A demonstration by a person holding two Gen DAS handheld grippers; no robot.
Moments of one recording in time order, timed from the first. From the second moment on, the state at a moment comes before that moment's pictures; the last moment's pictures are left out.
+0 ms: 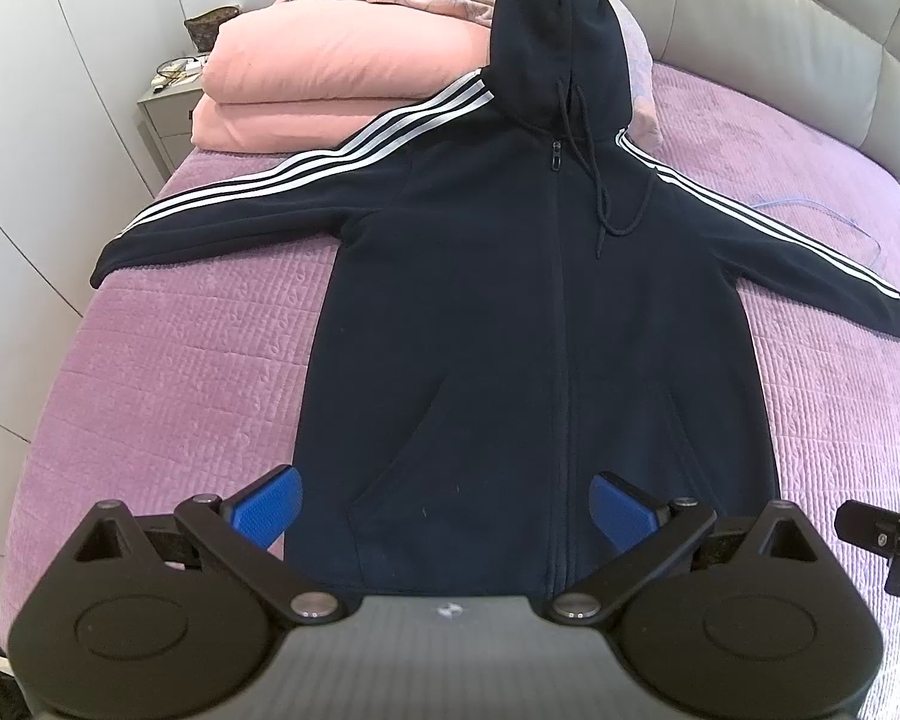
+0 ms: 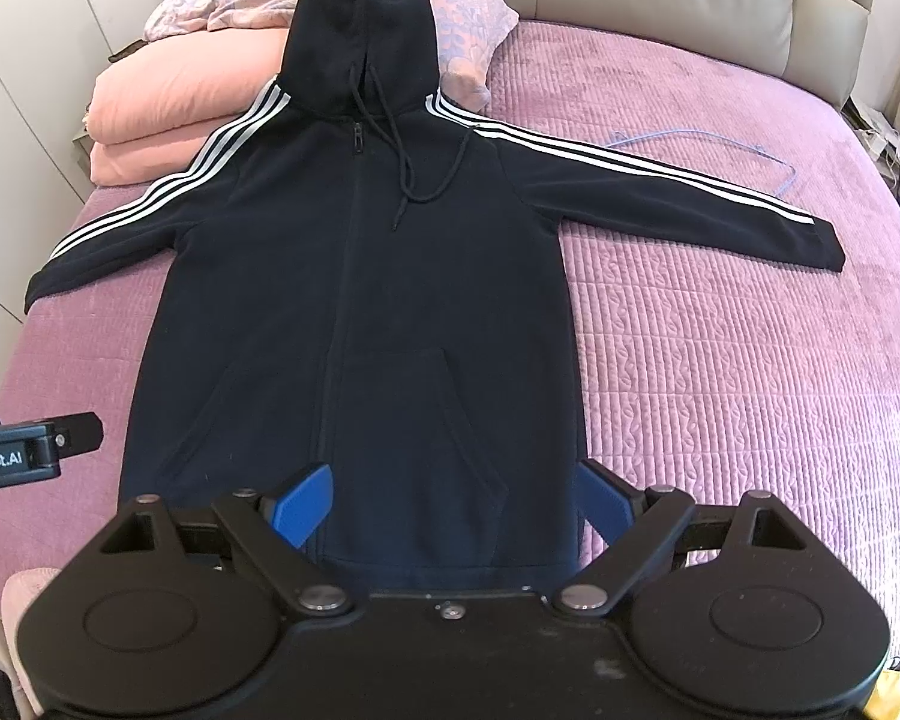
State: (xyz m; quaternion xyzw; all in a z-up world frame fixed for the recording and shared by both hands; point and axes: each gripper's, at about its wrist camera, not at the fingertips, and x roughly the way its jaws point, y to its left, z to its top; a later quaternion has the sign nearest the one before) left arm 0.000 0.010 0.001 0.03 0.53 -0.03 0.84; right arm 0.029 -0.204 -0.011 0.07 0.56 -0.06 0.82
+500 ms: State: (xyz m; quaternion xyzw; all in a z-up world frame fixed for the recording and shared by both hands) left arm 0.055 0.036 -0.036 0.00 0.52 -0.02 0.85; right arm 0.075 -0.204 -0.055 0.15 0.54 -0.01 0.83
